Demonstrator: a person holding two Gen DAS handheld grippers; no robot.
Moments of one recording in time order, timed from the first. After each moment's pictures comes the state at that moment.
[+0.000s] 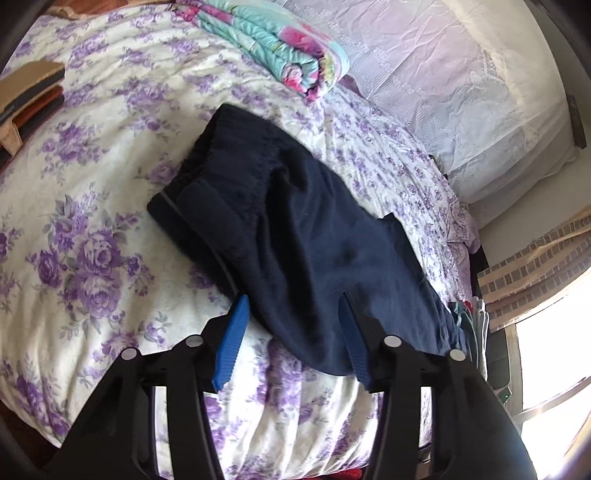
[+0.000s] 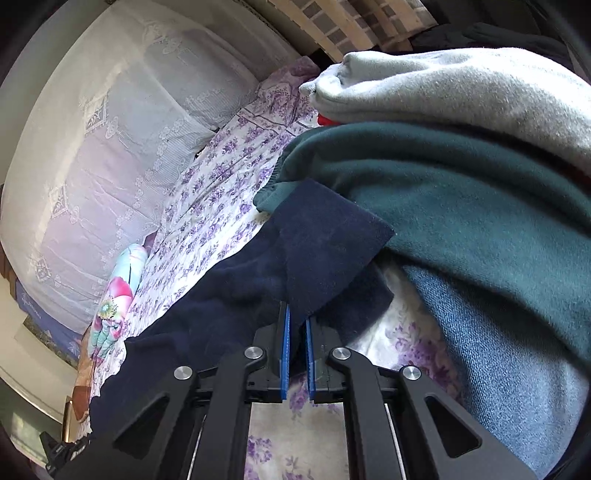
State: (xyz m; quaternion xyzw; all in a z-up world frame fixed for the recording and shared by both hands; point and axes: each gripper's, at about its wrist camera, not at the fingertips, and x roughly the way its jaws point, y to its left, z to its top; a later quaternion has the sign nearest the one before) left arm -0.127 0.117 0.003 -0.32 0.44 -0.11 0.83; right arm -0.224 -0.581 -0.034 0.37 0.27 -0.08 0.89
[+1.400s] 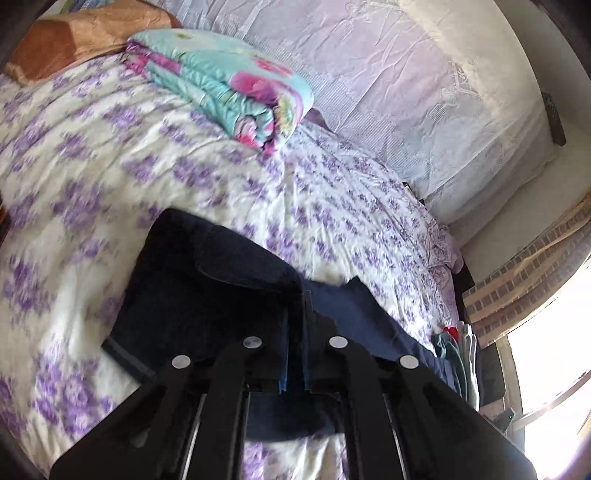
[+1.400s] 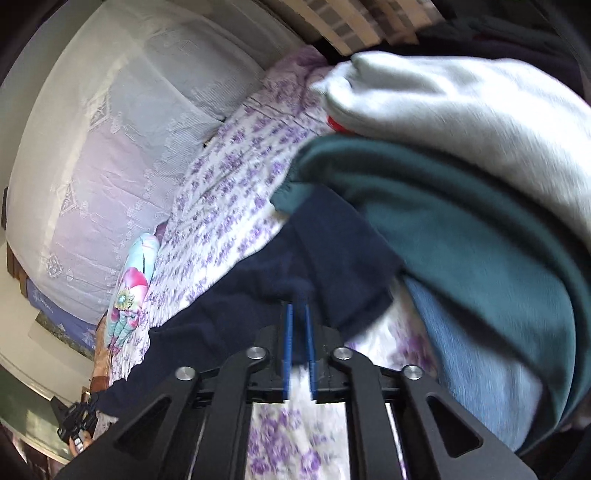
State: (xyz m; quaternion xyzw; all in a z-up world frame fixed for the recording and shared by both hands) left arm -0.057 0.117 0.058 -0.30 0.38 -0.14 0.86; right arm -0.236 -0.592 0.001 0.39 0.31 -0.06 0.87
